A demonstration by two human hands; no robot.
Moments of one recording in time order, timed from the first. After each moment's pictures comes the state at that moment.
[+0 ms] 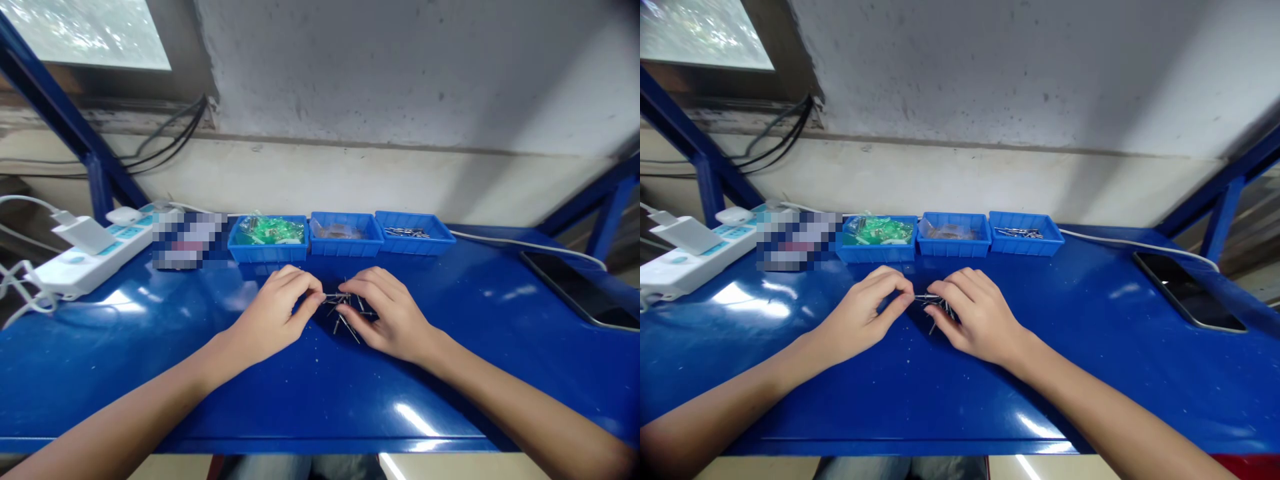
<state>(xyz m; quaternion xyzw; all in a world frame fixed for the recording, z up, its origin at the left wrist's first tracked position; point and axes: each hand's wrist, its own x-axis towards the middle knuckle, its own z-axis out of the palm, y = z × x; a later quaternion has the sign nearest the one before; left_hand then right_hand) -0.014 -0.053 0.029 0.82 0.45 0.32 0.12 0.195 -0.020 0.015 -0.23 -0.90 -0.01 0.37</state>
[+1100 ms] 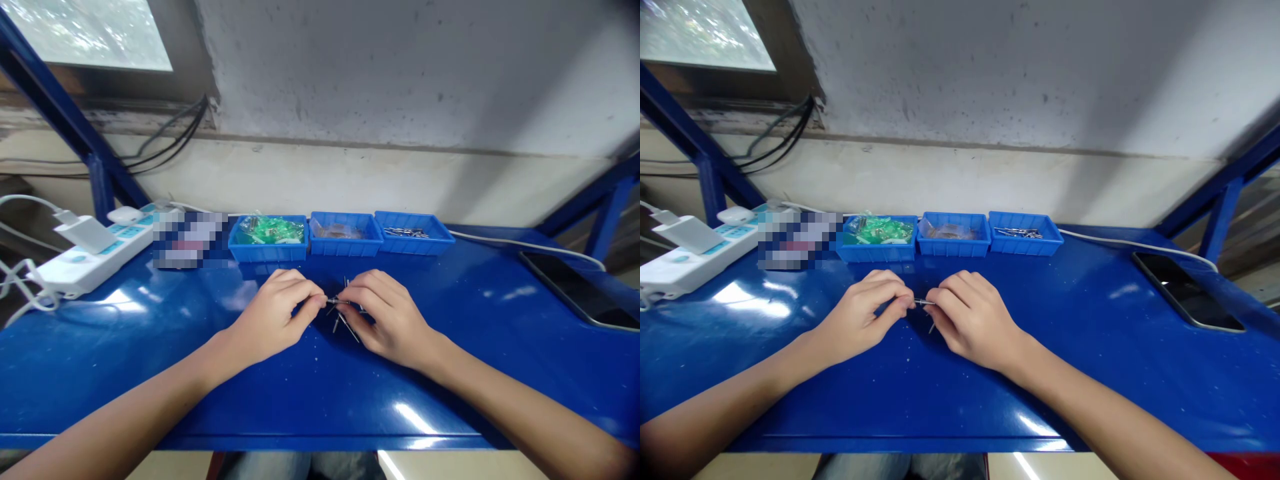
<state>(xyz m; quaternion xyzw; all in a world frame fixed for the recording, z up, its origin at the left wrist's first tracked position) -0.015 -0.053 0.027 0.84 0.40 0.35 0.10 0.193 -0.027 0.017 -0.23 -0.90 -0.02 0.36</state>
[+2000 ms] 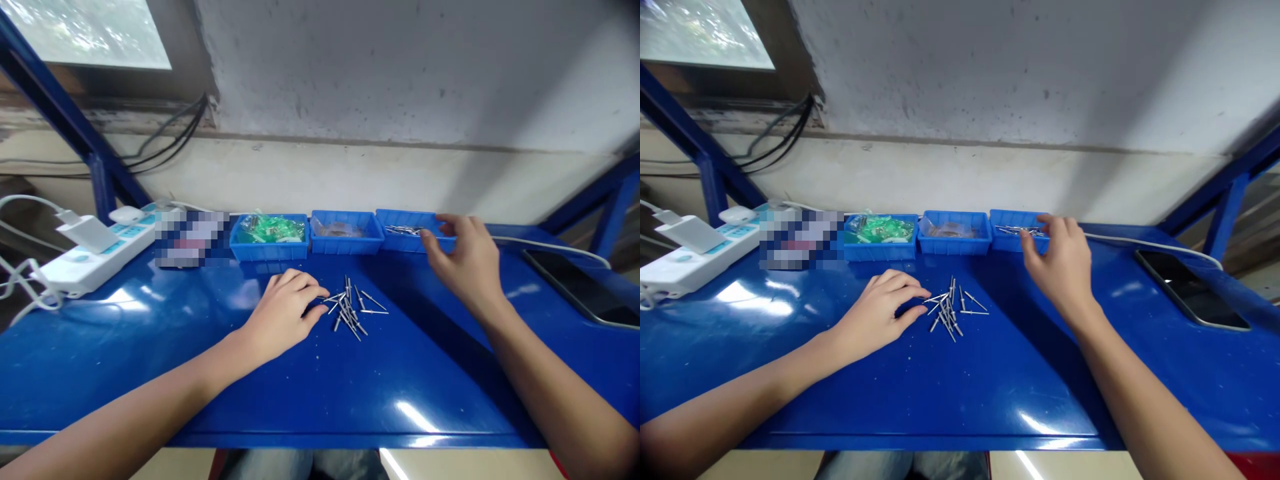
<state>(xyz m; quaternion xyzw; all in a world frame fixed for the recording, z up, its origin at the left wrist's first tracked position) -0.014 -0.043 0.000 0.84 0.49 0.23 0.05 0.268 0.038 0.034 -0.56 -0.70 -0.17 0.41</state>
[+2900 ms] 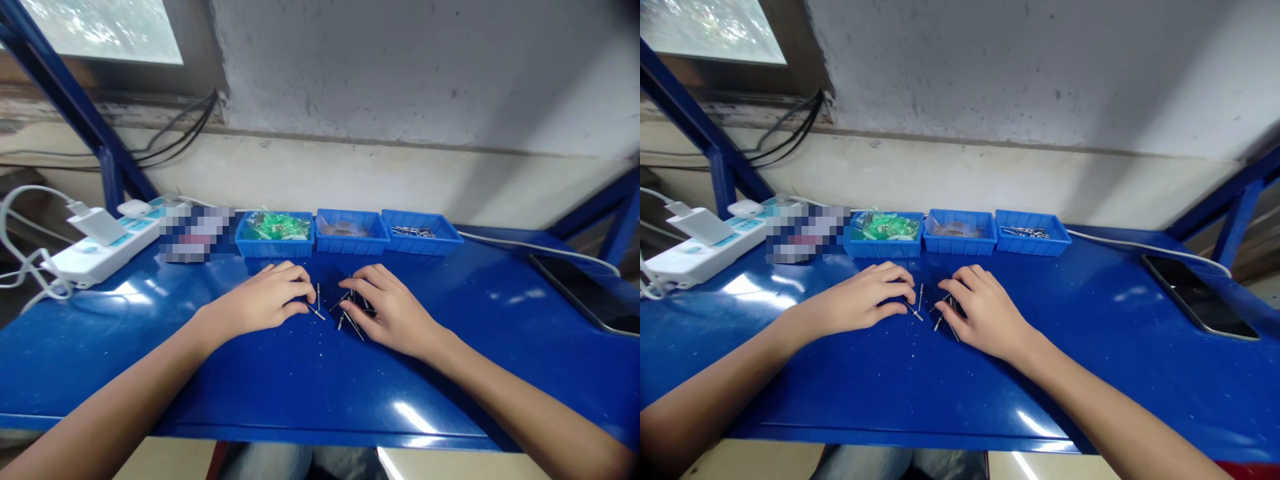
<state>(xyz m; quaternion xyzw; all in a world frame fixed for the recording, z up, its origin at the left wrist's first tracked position) -0.051 -0.031 0.021 0.91 0.40 0.10 0.10 0.196 -0.018 0.013 -0.31 -0.92 0.01 0.24</state>
